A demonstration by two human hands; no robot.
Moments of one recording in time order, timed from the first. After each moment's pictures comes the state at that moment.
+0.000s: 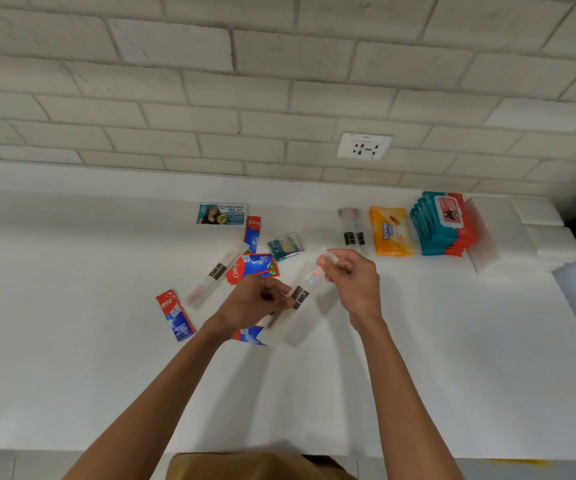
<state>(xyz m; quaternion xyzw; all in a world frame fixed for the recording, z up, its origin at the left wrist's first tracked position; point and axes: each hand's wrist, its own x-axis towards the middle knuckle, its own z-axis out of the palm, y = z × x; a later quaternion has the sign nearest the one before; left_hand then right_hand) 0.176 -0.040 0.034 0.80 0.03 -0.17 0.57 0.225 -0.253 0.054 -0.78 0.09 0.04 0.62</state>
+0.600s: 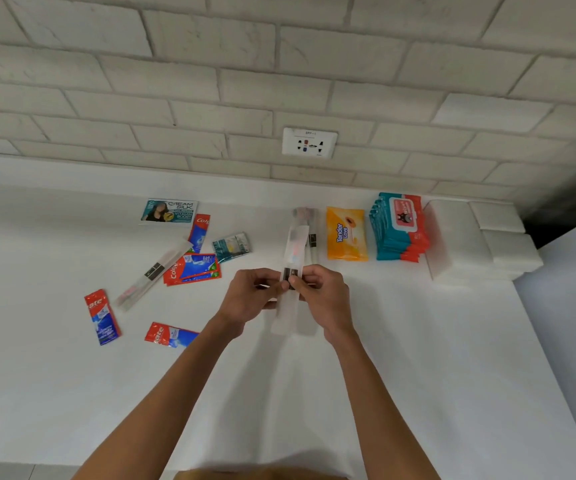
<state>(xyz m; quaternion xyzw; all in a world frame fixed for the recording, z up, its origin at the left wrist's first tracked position) 0.224 -0.189 0.019 0.70 0.15 -0.10 0.69 0.253 -0.358 0.016 -0.82 0.03 0.09 0.56</state>
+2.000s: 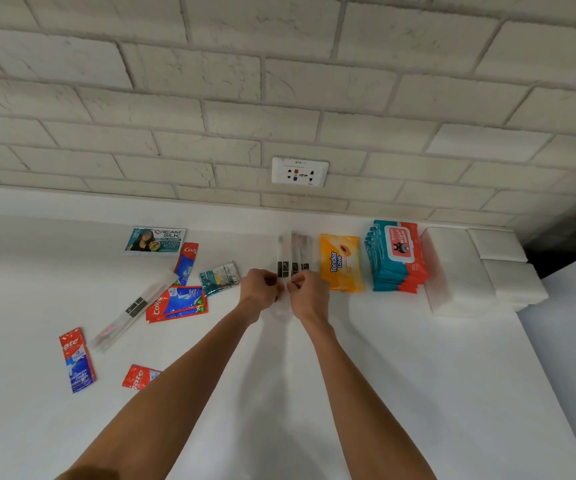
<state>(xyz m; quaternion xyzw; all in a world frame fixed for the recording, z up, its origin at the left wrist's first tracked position) 0.348 -0.206 -0.039 0.79 0.27 -0.09 0.55 0.364 -0.332 -0.048 -0.91 0.05 0.07 0.41</state>
